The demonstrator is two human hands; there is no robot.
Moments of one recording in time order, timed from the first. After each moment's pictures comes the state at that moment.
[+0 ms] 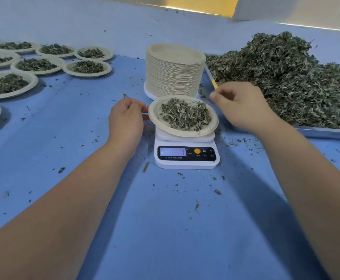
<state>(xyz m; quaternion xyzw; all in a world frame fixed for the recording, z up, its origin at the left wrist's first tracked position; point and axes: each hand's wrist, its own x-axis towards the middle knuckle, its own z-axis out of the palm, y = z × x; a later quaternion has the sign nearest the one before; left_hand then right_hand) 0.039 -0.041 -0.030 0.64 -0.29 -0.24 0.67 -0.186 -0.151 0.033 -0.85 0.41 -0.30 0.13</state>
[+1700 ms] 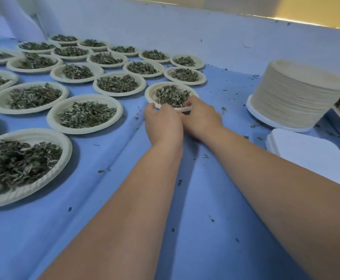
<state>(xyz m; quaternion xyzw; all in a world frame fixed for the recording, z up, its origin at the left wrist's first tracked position) 0.172 0.015 -0.015 0.62 0.01 -0.22 0.76 0.139 -0.085 -0.029 -0.88 0.40 -0.17 0.18</state>
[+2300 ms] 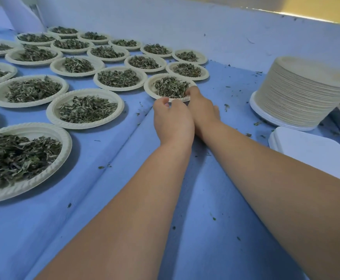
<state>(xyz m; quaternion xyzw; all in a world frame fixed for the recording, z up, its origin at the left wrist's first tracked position) 0.161 0.009 -0.016 0.65 -0.04 -0.18 0.73 0.151 -0.082 -0.023 -0.89 0.38 -0.17 0.19</state>
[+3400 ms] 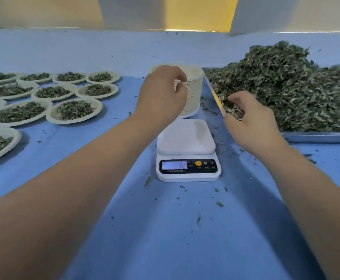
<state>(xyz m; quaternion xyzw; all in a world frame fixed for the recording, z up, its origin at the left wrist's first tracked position) 0.008 -0.079 0.055 0.65 -0.60 0.07 0.46 -0.205 -0.135 0.017 -0.79 0.46 -0.38 0.13</state>
